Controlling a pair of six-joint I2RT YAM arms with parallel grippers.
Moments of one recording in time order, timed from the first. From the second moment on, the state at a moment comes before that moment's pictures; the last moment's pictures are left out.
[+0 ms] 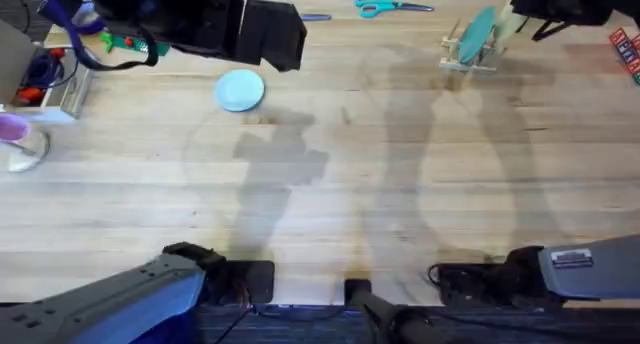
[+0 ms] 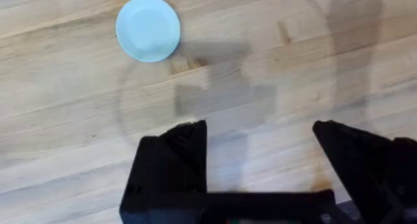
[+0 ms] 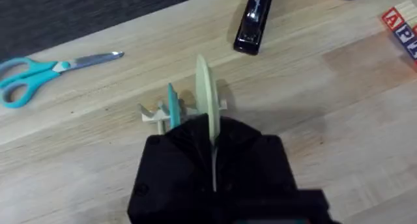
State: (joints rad) left arm -0.31 1.30 1.67 -1.46 0.03 -0.10; right arm -0.09 1.63 1.26 -0.33 0.24 0.20
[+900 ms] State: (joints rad) left arm -0.31 1.30 1.67 -1.46 0.03 -0.10; right arm -0.09 1.70 1.26 -0.29 0.21 0.20
